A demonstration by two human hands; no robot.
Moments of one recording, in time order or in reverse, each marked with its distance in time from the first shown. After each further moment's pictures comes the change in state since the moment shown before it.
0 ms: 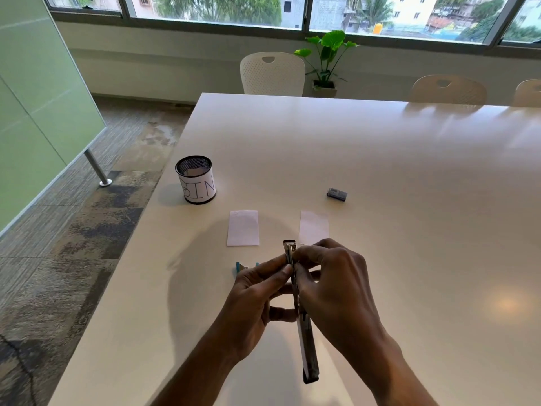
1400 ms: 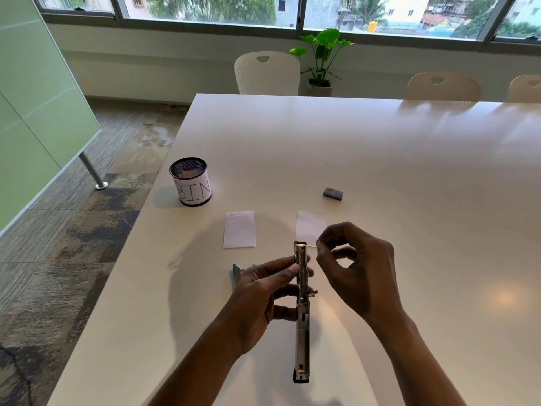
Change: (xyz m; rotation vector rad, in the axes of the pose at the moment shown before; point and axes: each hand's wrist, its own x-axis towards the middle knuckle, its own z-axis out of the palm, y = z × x) left_hand 0.013 0.001 0.004 -0.005 -0.056 -0.100; right_hand 0.019 0.047 -0.015 0.131 0.211 -0.121
